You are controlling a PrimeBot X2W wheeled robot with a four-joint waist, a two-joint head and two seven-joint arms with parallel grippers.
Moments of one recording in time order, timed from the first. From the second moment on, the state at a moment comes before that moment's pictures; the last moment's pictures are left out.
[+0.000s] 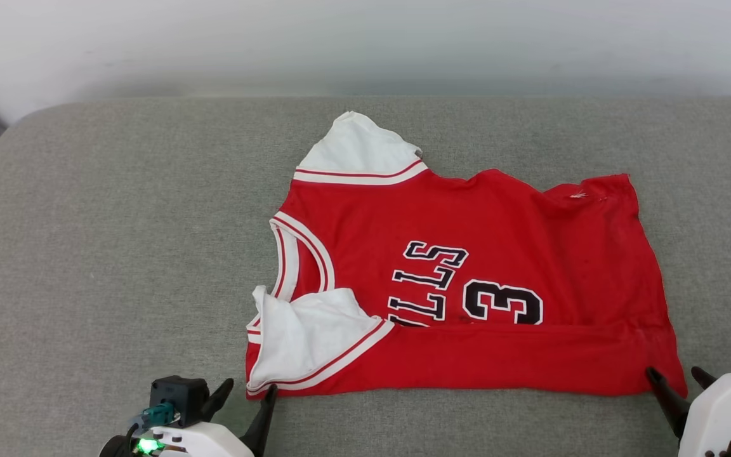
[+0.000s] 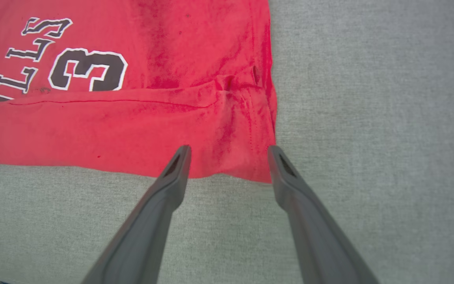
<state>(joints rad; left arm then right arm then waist) -0.02 0.43 -0.47 0.09 -0.60 0.14 0.05 0.07 -0.20 -0.17 -0.10 0.32 0.13 0.67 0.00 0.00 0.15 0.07</state>
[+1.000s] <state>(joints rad) -0.05 0.42 -0.48 0.13 -0.68 0.15 0.18 0.06 -0.16 -0.16 -0.17 0.31 0.13 0.68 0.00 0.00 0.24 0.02</state>
